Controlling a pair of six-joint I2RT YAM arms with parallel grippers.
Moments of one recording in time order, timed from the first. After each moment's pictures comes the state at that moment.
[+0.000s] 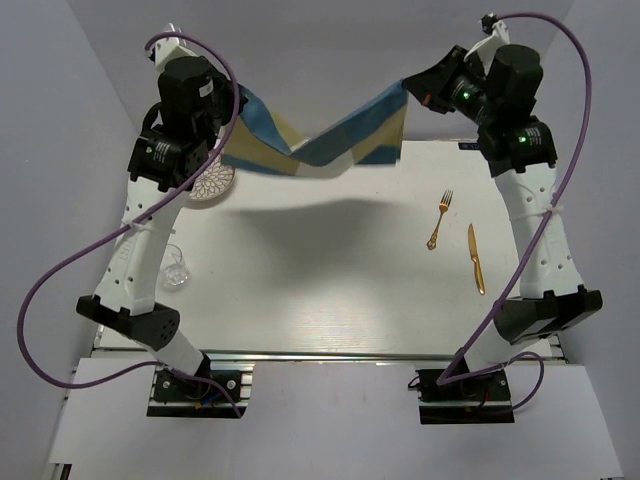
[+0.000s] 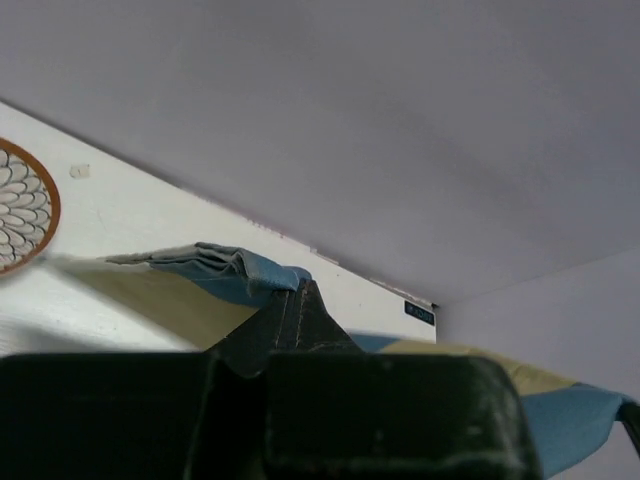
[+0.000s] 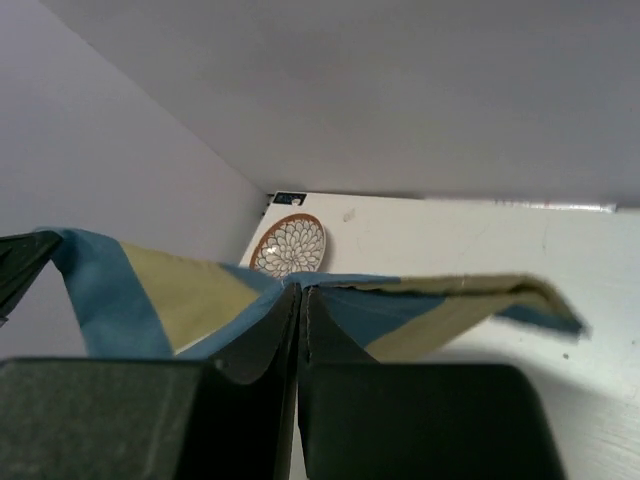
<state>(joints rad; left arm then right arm) -0.41 1.61 2.18 -0.74 -0.39 -0.72 0.24 1.57 2.01 -0.51 -0.32 0.57</state>
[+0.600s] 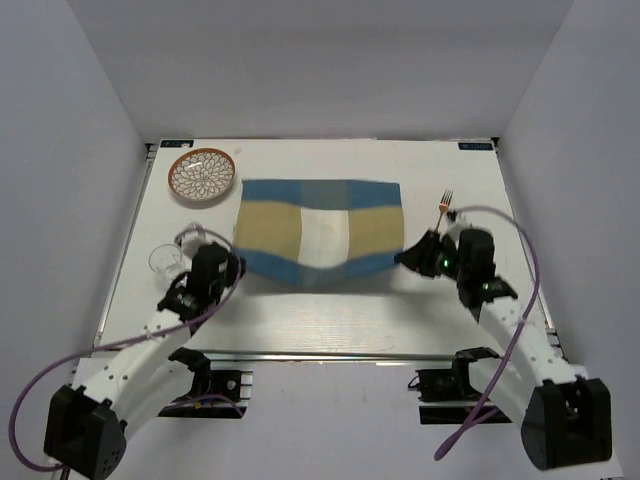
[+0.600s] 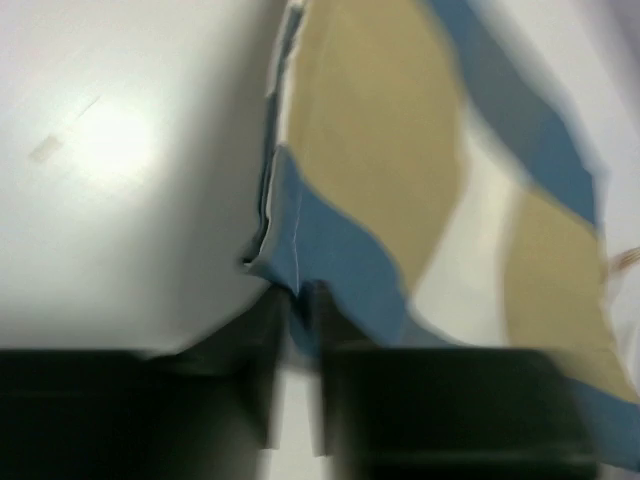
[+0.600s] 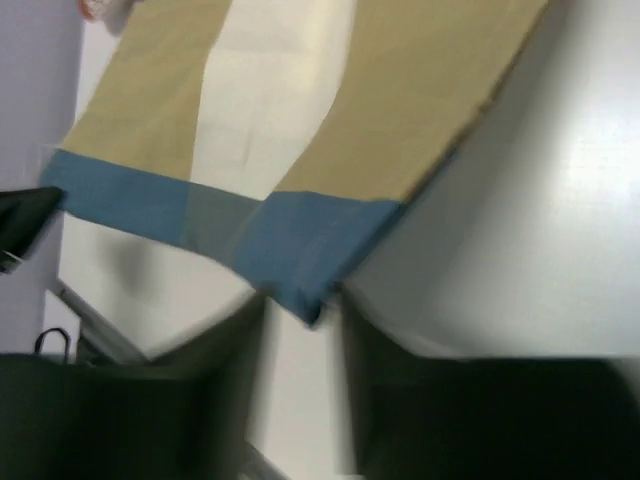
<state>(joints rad) -0.42 0.85 0.53 -0.21 -0.35 -0.91 0.18 0.94 0.53 -0.05 -0.46 0.57</state>
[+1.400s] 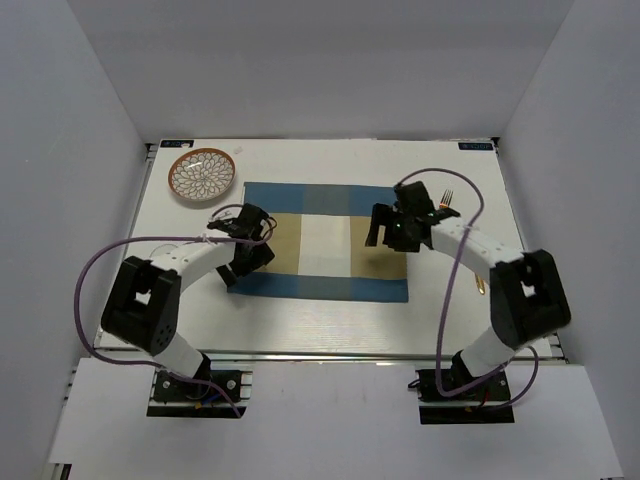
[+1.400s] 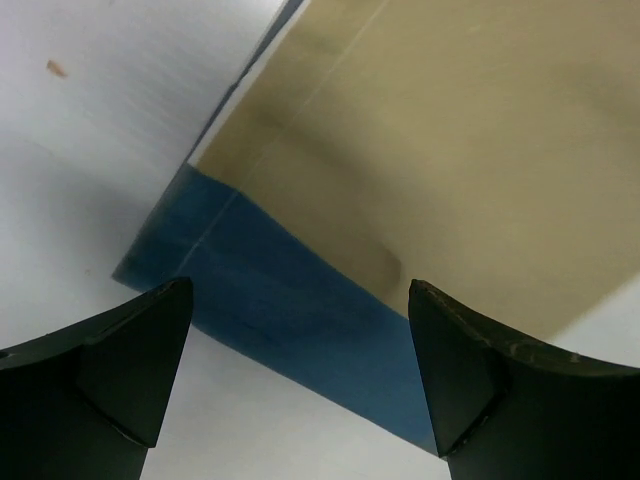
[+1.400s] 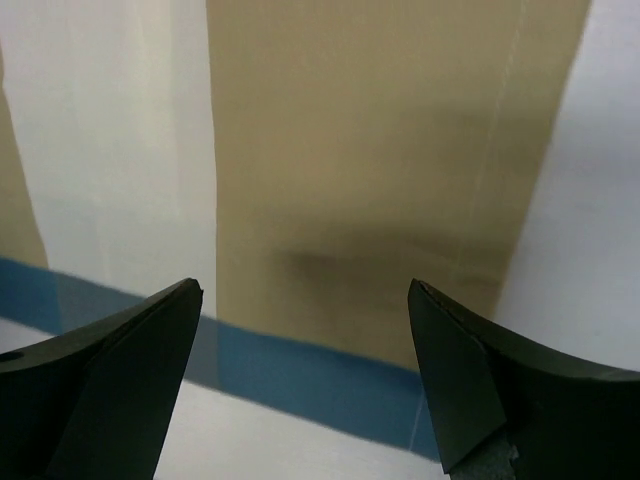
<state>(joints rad) -0.42 1.52 0.94 -0.65 -0.33 -1.01 0.40 1.50 0.94 -0.38 -0.13 0.47</state>
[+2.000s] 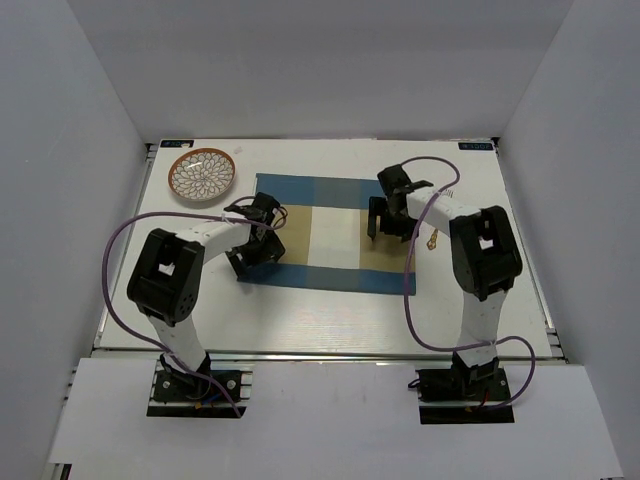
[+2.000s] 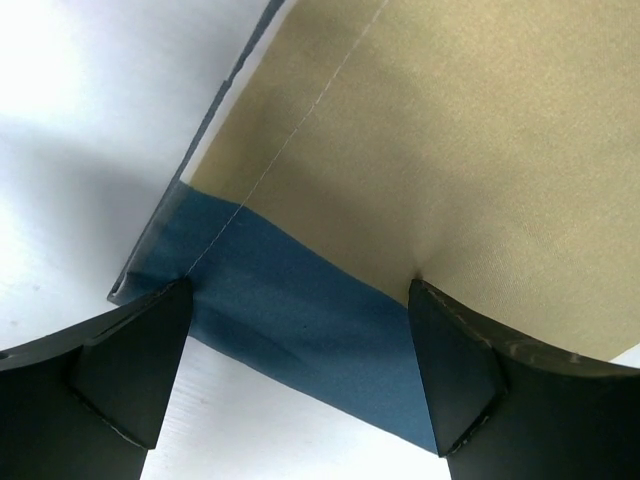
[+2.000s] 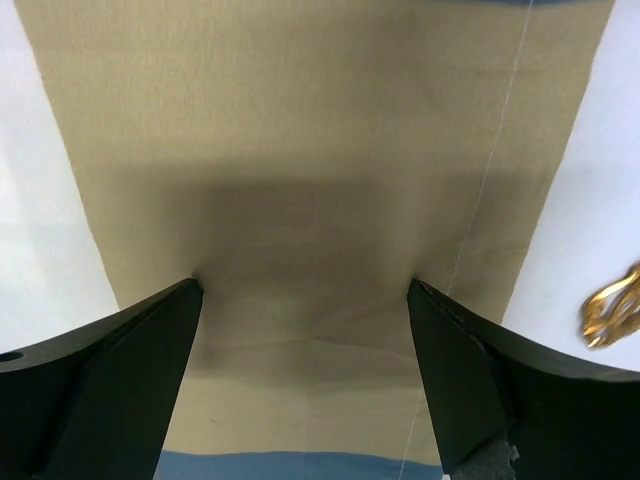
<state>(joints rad) -0.43 1.78 1.11 -0.68 -0.26 -0.92 0.39 1.96 1.36 -0.59 0.10 0.39</state>
